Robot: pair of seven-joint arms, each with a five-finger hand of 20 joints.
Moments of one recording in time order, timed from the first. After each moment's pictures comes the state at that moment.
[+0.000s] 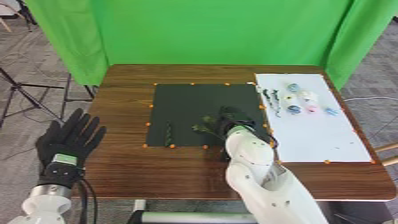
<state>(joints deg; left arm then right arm) 133.0 -48.9 -96.6 -123.2 -5.1 10.6 27.3 -82.6 -75.3 54.1 -107.7 -139.9 -22.6 48.0</state>
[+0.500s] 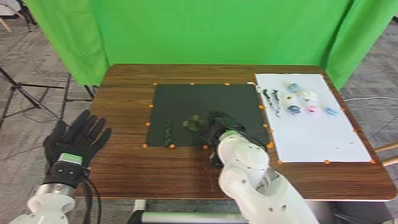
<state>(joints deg) 131.7 -49.0 -95.3 -122.9 -5.0 11.4 25.2 -84.2 -77.3 53.5 -109.1 -135.8 -21.3 46.6</state>
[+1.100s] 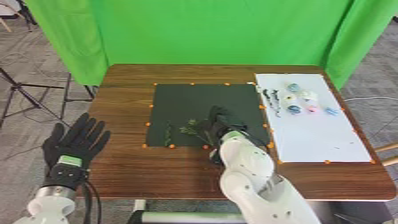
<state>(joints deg) 132.7 -49.4 -95.2 -123.0 -5.9 11.8 26.8 -85.7 -75.9 53.6 -111.8 -137.6 -15.3 45.6</state>
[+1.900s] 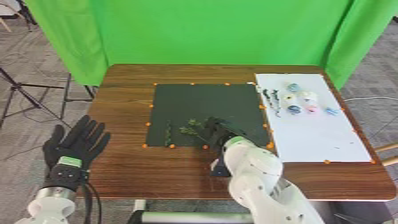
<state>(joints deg) 132.6 -49.9 -95.3 -123.0 -6.5 12.2 25.9 -88.9 -75.6 56.9 -114.4 -129.2 -24.6 42.3</state>
